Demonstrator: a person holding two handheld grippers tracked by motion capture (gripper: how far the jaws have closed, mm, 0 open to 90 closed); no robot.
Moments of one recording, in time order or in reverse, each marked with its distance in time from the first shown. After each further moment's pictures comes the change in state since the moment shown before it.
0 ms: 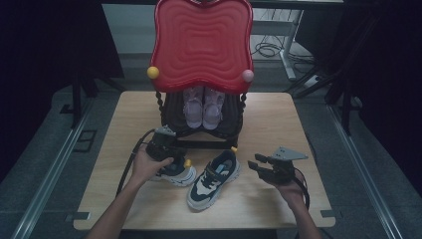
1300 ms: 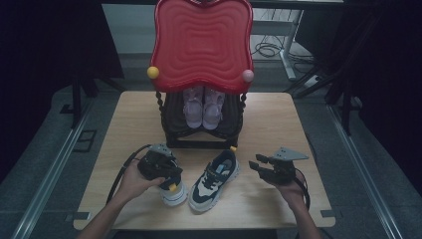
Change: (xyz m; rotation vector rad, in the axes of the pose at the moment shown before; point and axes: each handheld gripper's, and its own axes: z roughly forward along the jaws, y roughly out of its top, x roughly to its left) left arm -0.030 -0.037 -0.026 0.099 -0.094 0.092; right arm -0.003 -0.004 0.000 0.007 -0.013 0.013
